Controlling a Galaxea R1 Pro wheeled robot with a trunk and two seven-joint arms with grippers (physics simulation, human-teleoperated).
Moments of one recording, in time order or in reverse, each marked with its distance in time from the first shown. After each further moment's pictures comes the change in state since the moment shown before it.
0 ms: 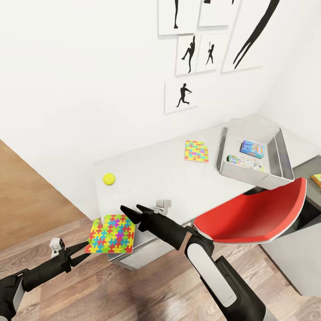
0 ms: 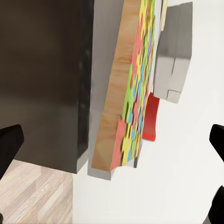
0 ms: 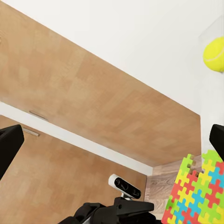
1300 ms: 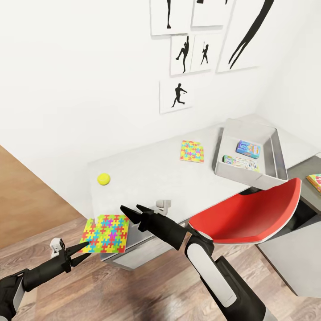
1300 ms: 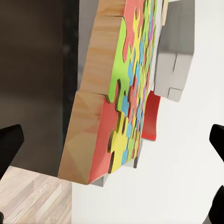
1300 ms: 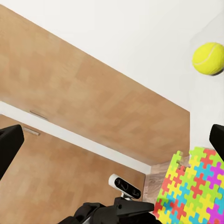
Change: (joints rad) left arm 0.000 0.000 -0.001 0.000 -0.004 0.001 0.000; right arm 0.000 0.000 0.001 0.000 0.000 0.000 -0.001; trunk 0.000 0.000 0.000
